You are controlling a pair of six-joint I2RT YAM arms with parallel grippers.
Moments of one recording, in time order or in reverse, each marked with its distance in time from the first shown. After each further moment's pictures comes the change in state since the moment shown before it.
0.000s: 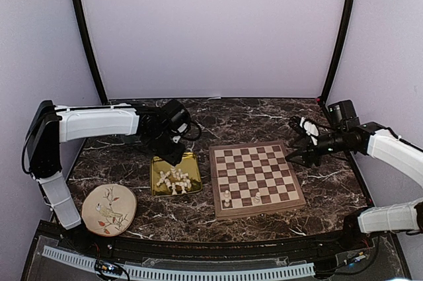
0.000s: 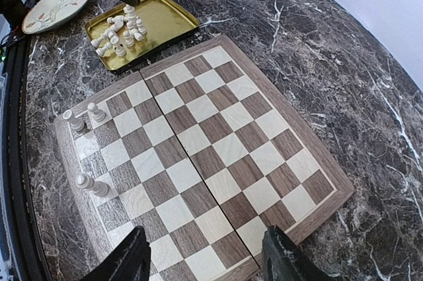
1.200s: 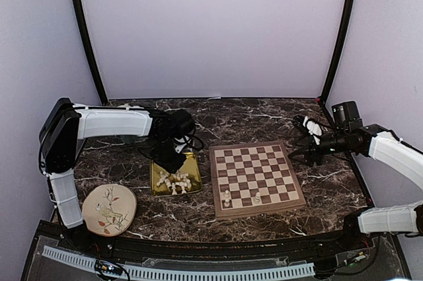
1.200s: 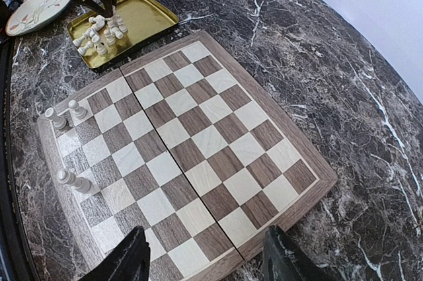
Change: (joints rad) left arm 0.006 0.138 0.061 -0.131 0.054 0.035; right arm -0.038 -0.025 -0.025 0.036 0.027 -0.002
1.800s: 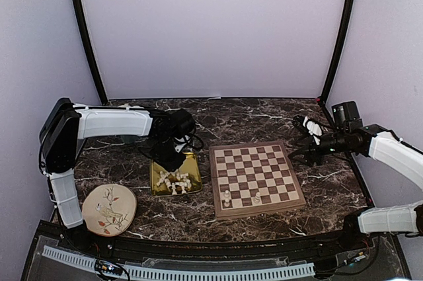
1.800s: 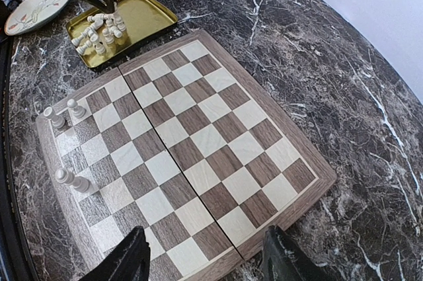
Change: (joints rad) left arm 0.000 0.002 0.003 0.002 -0.032 0.012; right arm -0.001 0.000 -0.001 0.000 0.005 -0.002
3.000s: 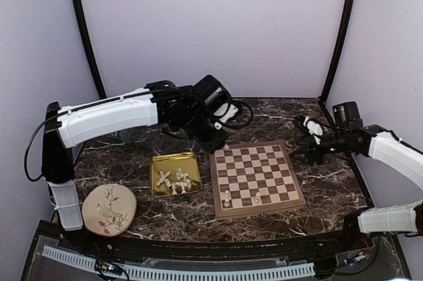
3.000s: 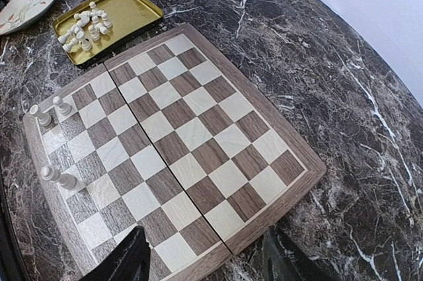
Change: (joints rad) left arm -0.214 -0.012 0.396 0.024 0.016 0.100; right arm -0.015 0.003 -0.006 0.013 0.030 0.000
